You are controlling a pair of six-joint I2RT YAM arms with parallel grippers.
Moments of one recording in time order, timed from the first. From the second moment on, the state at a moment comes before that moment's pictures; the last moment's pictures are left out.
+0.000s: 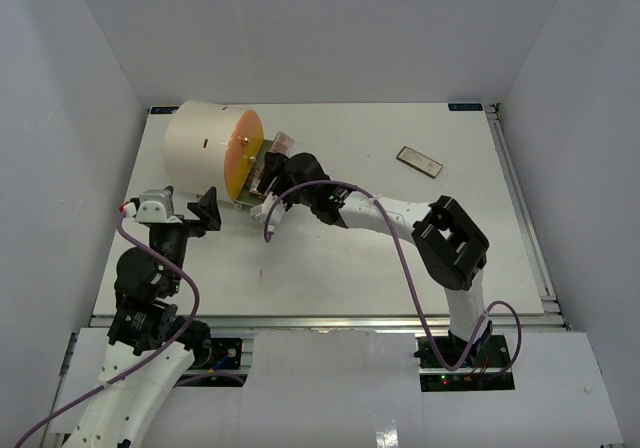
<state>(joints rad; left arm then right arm) -0.35 0.34 0.61 -0.06 -0.27 -0.03 0.93 1.97 1.44 0.13 0.03 -1.91</state>
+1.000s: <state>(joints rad) -0.34 0.33 0.61 -0.05 -0.27 -0.03 0.93 2.08 1.38 0.38 -0.04 -2.00</state>
